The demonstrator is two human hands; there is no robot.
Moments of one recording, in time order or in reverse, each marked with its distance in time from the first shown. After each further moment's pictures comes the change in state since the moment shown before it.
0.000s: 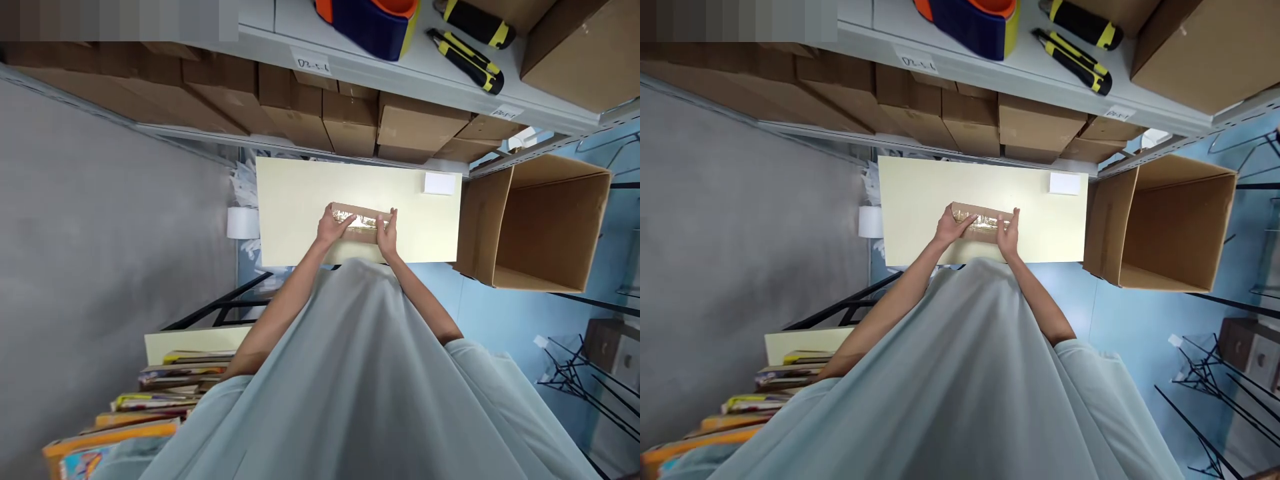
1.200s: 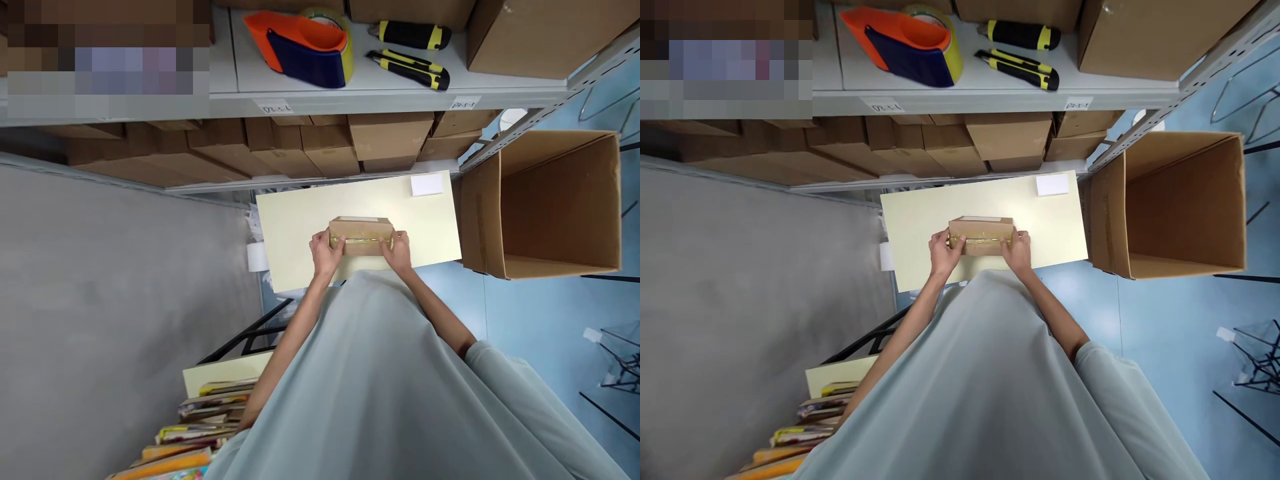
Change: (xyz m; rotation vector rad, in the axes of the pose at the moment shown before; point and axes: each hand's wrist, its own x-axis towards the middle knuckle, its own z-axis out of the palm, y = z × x) left_hand -0.046 0.026 -0.013 0.193 0.115 0.157; right_hand -0.024 0.039 -0.049 -0.193 0.088 -0.157
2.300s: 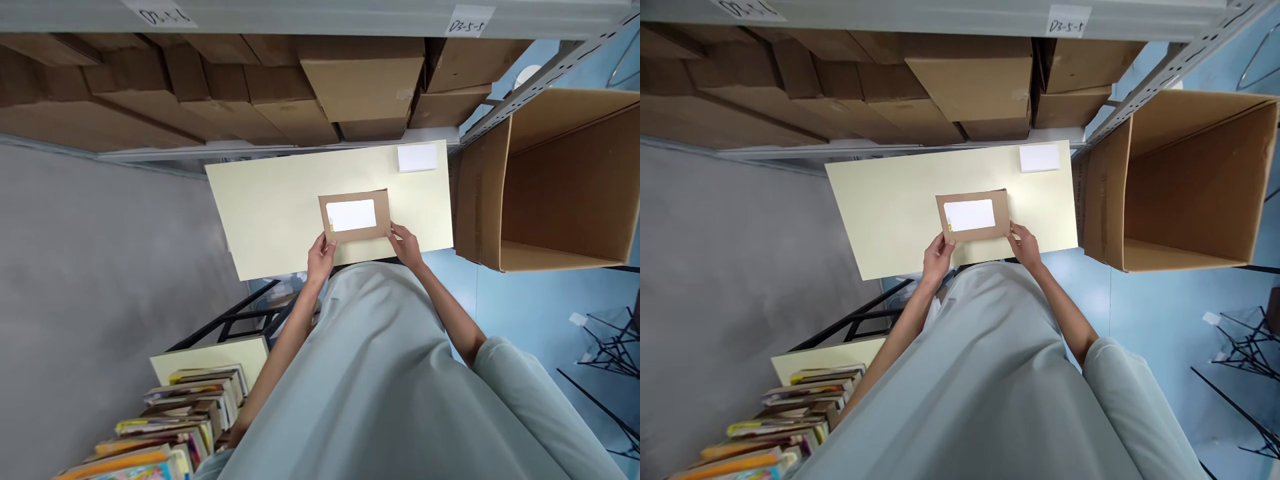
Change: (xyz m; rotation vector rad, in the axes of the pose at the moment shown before) left_hand -0.057 -0.026 0.091 -0.514 -0.120 -0.182; right_hand -0.005 0.112 -0.025 0.427 -0.161 -0.024
